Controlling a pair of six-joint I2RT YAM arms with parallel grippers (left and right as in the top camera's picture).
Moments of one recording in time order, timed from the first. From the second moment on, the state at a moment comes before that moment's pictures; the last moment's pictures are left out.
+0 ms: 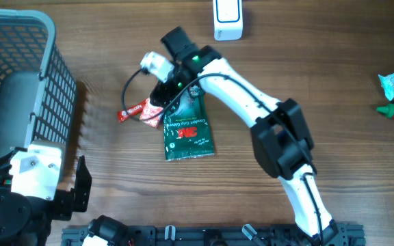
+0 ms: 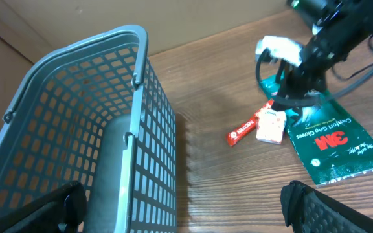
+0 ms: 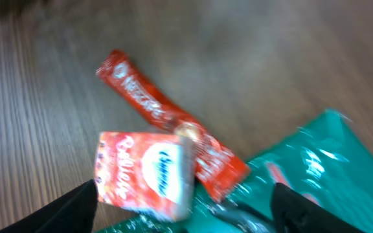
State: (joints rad) left arm -0.42 0.70 1.57 -1.47 -0.47 0.08; right arm 0.68 2.34 1.98 -0.75 -0.44 -0.43
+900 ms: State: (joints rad) left arm -0.42 0.70 1.57 -1.47 -0.47 0.08; right arm 0.71 2.44 1.98 -0.69 -0.45 -0.40
